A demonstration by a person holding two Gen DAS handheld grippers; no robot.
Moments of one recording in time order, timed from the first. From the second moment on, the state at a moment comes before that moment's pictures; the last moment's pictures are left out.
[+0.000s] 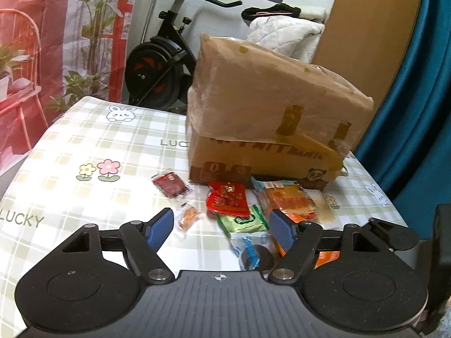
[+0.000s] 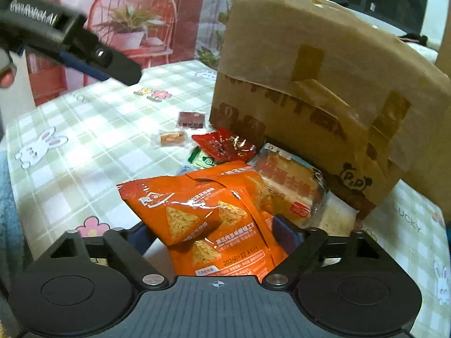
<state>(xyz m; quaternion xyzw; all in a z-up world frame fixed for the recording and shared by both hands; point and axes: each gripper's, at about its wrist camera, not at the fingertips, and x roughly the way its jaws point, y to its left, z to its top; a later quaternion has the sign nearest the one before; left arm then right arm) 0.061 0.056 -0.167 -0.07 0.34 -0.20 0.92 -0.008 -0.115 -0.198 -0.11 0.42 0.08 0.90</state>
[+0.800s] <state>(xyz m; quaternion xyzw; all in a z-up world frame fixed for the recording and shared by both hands) 0.136 0.028 -0.229 0.06 0.36 -0.20 0.91 -0.020 -0.217 -0.152 0.12 0.33 -0.10 0.93</state>
